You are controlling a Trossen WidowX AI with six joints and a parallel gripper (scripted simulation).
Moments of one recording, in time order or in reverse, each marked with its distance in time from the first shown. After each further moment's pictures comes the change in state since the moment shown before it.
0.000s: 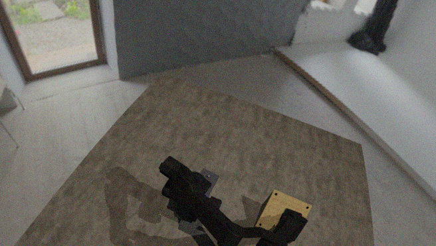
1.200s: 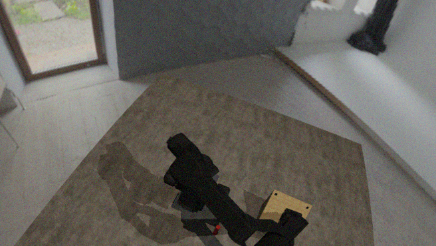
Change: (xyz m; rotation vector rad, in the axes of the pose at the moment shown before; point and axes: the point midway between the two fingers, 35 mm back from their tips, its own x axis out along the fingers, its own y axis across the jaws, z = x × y) arm -0.084 0.007 -0.007 -0.002 -0.001 0.000
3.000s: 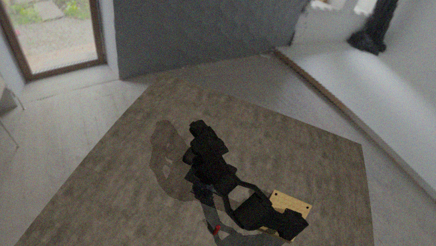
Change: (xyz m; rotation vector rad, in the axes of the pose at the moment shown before) arm 0.075 -0.003 -0.132 0.048 0.000 -0.001
